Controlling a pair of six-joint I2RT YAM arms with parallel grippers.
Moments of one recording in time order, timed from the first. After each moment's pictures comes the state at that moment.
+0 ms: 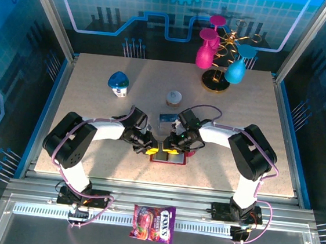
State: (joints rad) left arm -0.47 1.72 0.80 -0.25 0.68 -0.96; right arm 0.62 1.83 1.02 -0.41 -0.59 0.68
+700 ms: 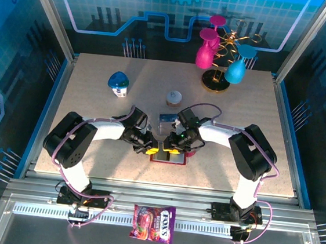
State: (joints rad) left arm -0.47 1.72 0.80 -0.25 0.68 -0.95; right arm 0.62 1.83 1.04 -0.47 -0.55 0.65
